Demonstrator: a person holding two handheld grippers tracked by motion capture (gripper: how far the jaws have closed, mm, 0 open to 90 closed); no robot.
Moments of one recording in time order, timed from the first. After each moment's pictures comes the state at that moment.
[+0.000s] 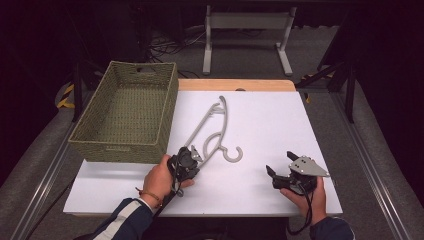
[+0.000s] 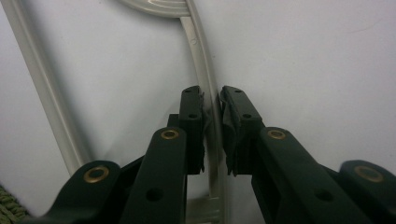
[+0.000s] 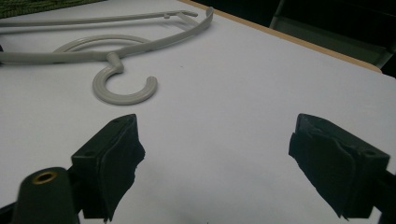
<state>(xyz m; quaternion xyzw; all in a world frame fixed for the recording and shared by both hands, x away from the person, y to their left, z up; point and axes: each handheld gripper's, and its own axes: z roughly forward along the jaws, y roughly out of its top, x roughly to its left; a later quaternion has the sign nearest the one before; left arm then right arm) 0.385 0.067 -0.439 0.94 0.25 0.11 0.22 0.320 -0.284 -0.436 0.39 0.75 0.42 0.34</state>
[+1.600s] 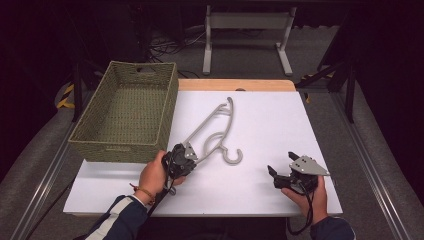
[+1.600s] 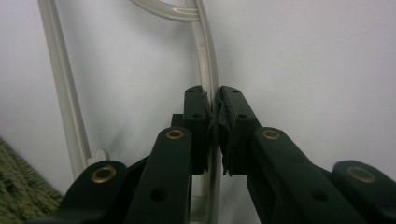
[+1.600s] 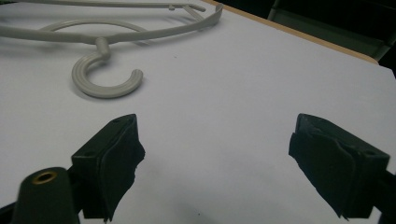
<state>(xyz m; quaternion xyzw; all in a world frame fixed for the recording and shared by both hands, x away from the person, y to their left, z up) 0.390 0.079 -0.431 0.94 0.22 0.13 0.24 0.323 -0.288 -0.439 0.39 0.75 0.40 0.34</state>
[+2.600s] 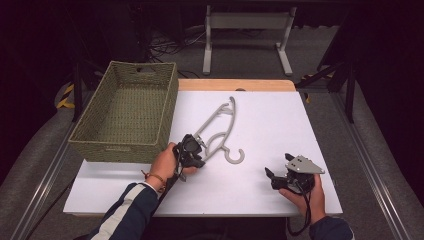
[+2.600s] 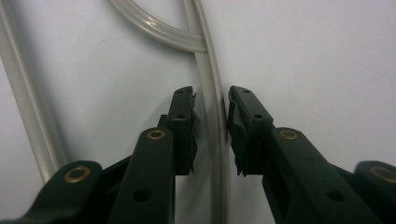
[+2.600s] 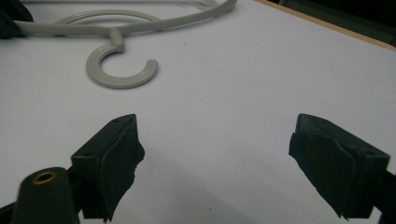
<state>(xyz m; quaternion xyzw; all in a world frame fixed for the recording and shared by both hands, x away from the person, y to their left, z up) 0.431 0.053 -0.433 0.95 0.24 0.04 0.21 0.327 -0.283 -0.445 0.39 0.77 0.39 0.32</state>
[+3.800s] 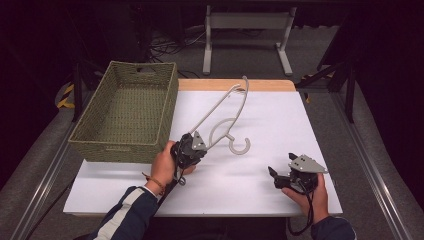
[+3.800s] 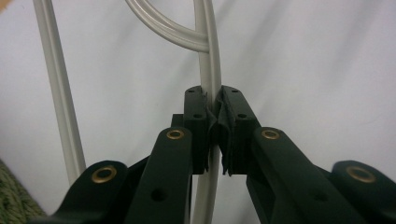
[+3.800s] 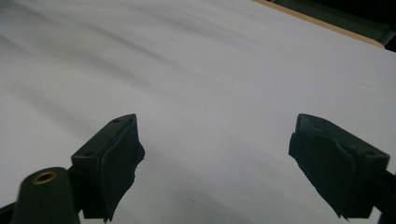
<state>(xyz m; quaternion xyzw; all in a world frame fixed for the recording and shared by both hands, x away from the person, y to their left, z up) 0.399 0.058 -0.405 0.91 0.21 0.18 0.32 0.327 -0.291 -0.443 0.40 0.76 0.38 0.33</state>
